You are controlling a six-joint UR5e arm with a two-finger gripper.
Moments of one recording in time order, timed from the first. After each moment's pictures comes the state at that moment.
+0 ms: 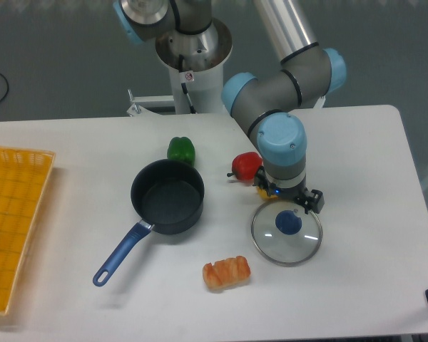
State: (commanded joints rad) arm 2.55 -1.98 -1.64 -1.08 1.76 1.29
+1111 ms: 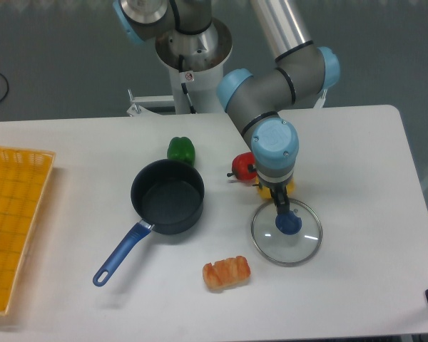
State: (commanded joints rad) arm 2.62 -1.97 -1.73 -1.13 1.68 1.95
